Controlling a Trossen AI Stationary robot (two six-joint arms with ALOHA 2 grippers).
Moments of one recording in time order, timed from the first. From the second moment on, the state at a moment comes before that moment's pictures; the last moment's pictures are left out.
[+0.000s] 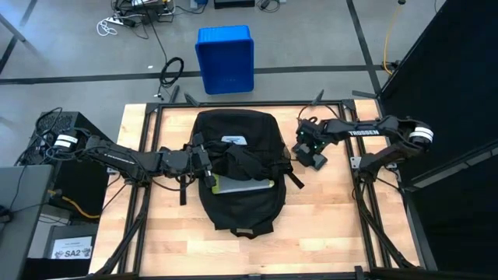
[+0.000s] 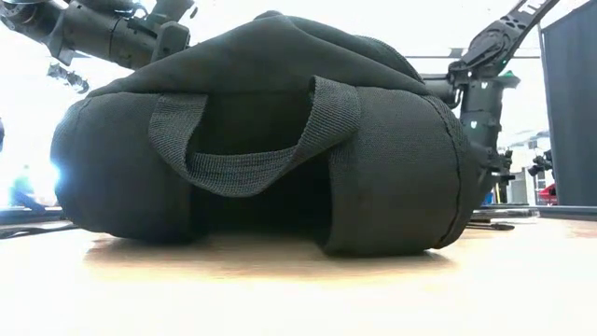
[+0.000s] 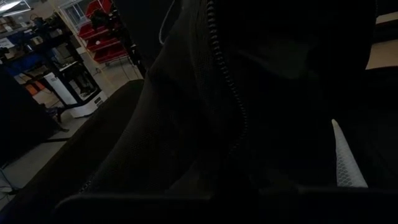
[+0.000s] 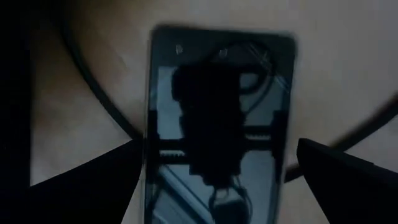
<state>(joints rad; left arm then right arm) -0.13 1.11 0.44 0.47 -0.49 0.20 -0.46 1.42 0.67 -0.62 0.03 0.25</state>
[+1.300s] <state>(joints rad) -0.12 1.11 0.44 0.47 -0.49 0.20 -0.13 1.03 0.72 -0.20 -0.16 0.48</state>
